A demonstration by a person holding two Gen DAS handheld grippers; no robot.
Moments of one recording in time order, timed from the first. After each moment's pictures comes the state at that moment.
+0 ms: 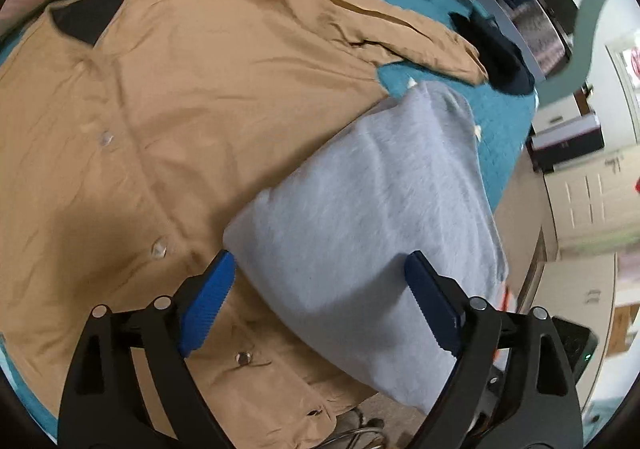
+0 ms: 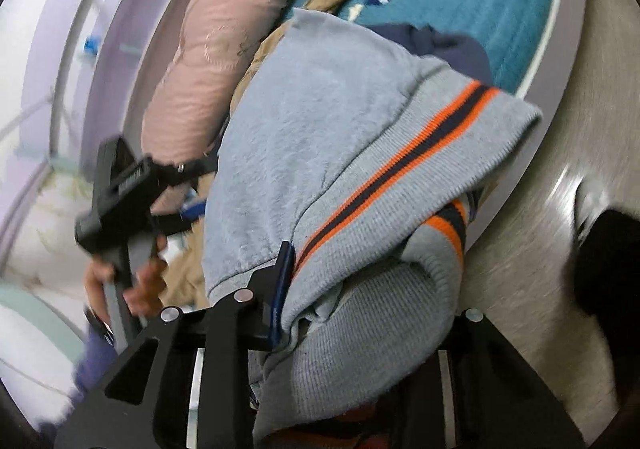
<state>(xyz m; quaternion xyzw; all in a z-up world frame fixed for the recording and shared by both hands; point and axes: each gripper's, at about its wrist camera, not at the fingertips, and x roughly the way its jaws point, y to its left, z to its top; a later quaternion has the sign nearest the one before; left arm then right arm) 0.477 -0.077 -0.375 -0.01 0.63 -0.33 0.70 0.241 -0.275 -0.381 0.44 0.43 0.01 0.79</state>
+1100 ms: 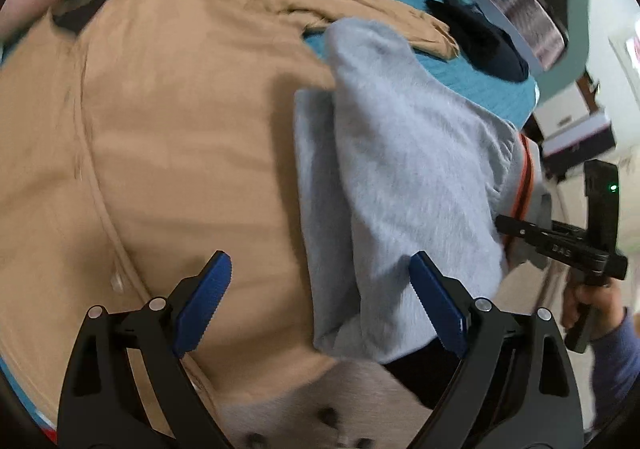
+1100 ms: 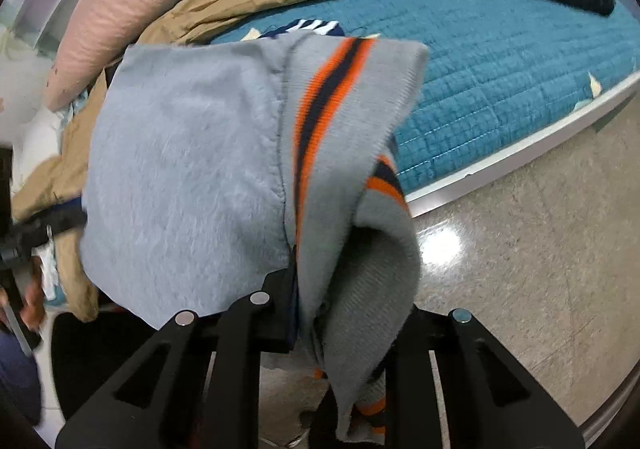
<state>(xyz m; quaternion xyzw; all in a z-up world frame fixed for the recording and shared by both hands) 0.377 -0.138 -0.377 -0.03 0.61 -0.29 0.74 0.292 -0.432 -0.379 0.18 0.61 0.00 0.77</state>
